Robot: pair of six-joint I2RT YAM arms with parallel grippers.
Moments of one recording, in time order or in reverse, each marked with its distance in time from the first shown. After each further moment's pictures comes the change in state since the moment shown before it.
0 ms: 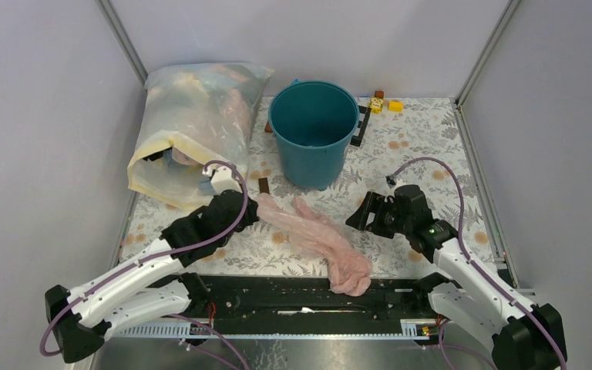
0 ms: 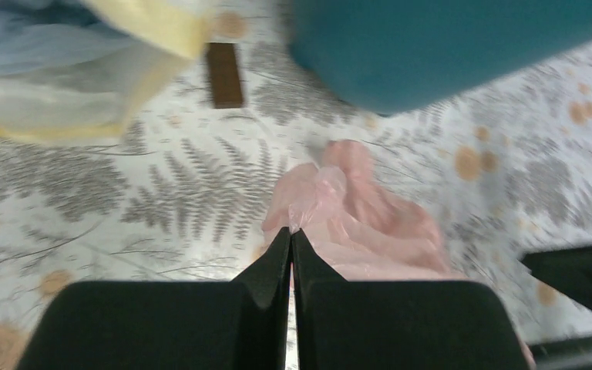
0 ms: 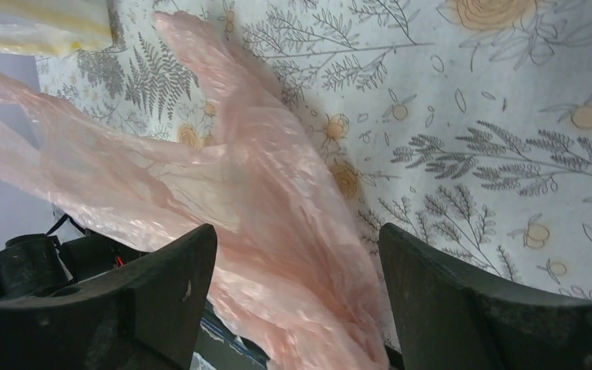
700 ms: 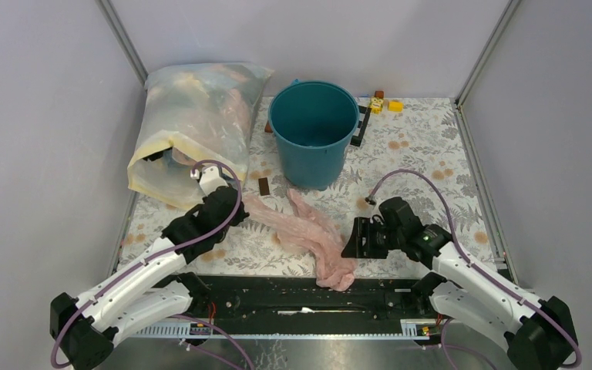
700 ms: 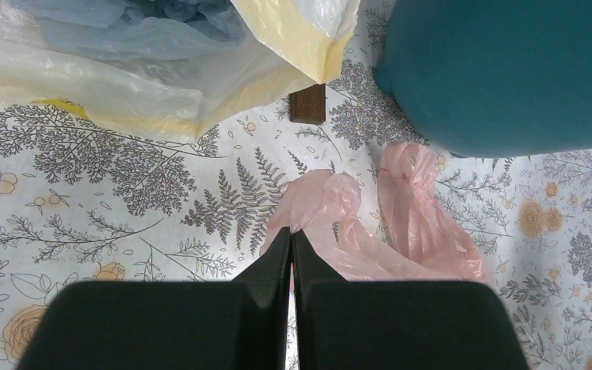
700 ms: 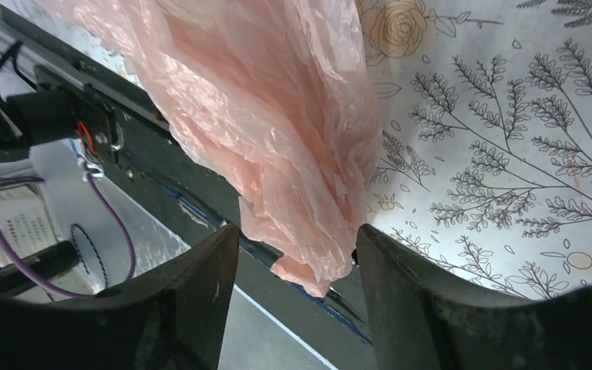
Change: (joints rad) left arm 0.177 -0.004 -0.089 -0.015 -0.027 -0.046; right arm 0.180 -0.039 -0.001 -0.209 -0.101 -0.026
